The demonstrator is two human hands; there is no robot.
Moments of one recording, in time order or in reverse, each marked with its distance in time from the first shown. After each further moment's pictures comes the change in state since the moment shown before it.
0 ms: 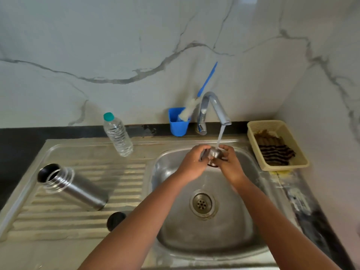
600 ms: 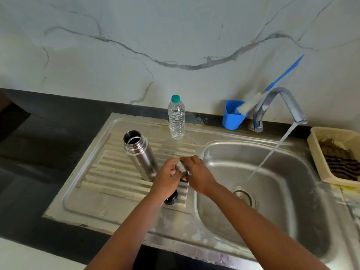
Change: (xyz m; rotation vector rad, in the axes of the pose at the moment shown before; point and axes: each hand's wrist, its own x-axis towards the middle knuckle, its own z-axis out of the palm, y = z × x) left_hand -0.162 -0.118 -0.130 -0.151 0.388 -0.351; right_hand -0.065 0.025 0.220 -0.912 -0.537 -0.497
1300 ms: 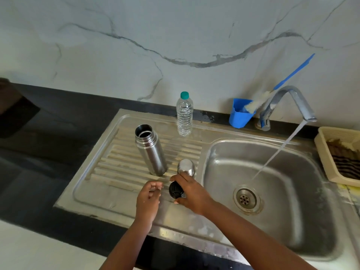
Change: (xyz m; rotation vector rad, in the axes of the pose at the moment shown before) left_hand -0.060 -0.076 -0.027 -0.243 0.357 -0.152; right_hand -0.044 -0.027 0.044 0.059 -0.094 -0.276
